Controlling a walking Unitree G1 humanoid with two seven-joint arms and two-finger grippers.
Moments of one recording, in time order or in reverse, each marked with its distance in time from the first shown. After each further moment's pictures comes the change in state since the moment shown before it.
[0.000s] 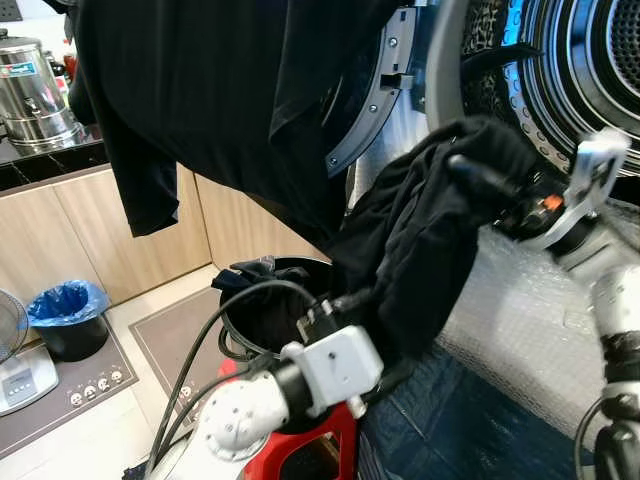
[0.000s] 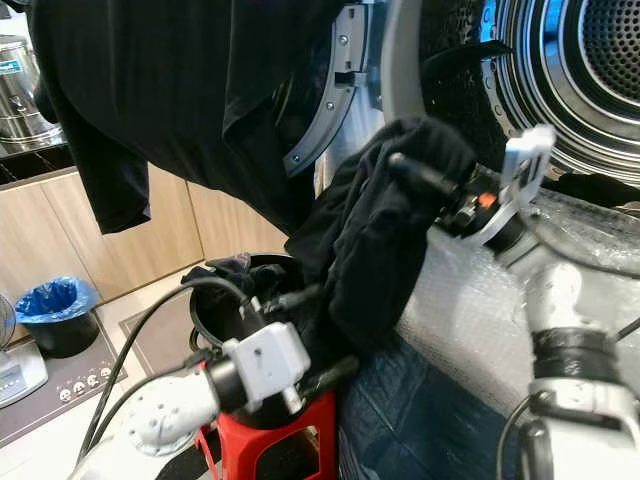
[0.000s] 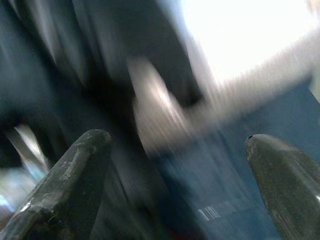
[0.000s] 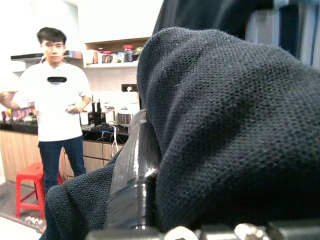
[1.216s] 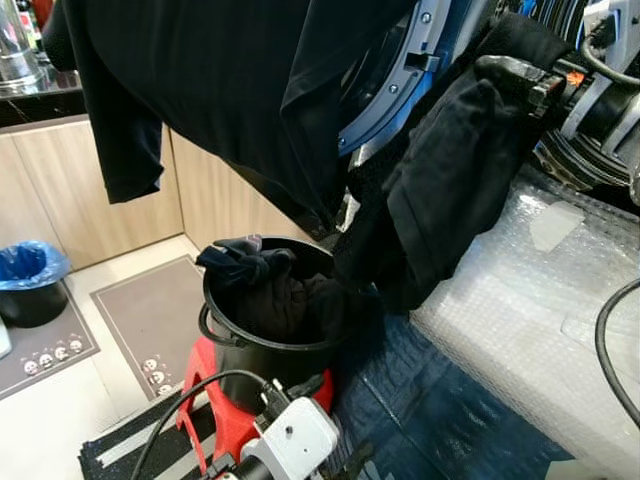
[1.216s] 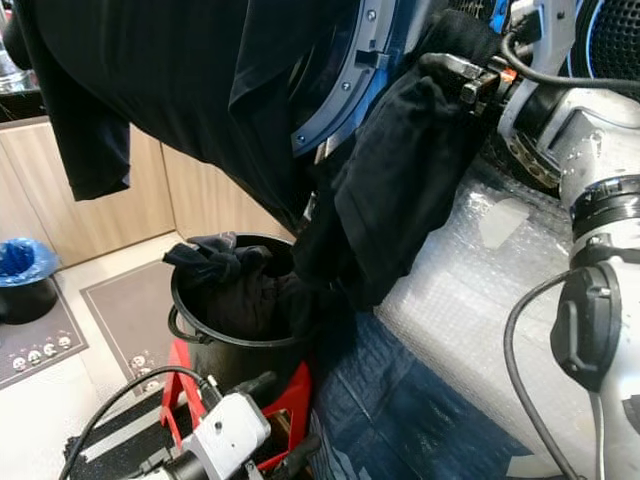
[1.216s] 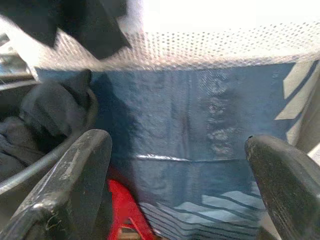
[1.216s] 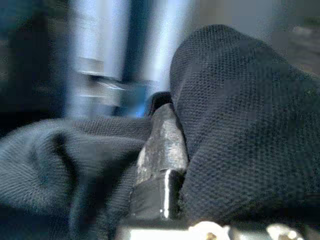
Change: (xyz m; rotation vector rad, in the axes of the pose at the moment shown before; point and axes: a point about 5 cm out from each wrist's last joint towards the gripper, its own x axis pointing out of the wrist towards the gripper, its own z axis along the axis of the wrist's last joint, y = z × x) left arm -0.038 -0.049 -0.008 -0.265 0.186 0.148; right arm 0.039 -0.053 0.069 -0.335 0.296 -0.672
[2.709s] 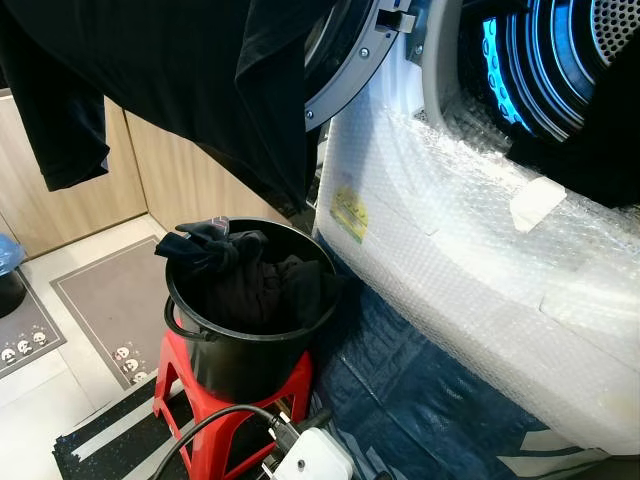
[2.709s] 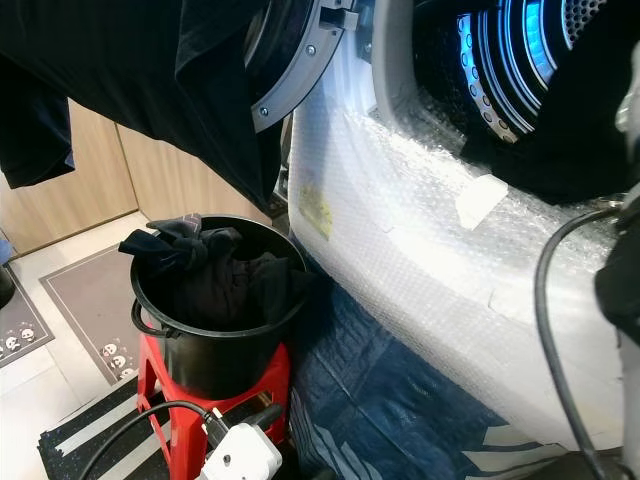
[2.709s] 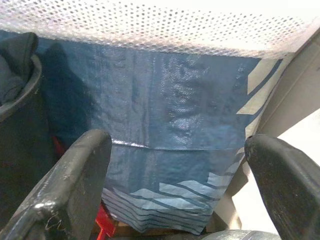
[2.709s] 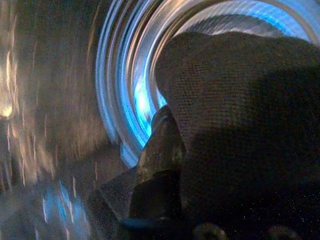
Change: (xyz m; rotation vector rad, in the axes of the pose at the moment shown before) left arm -0.008 -0.024 0.001 -0.124 0.037 0.028; right arm -0.029 -0.046 0.044 0.161 -0.261 -0.905
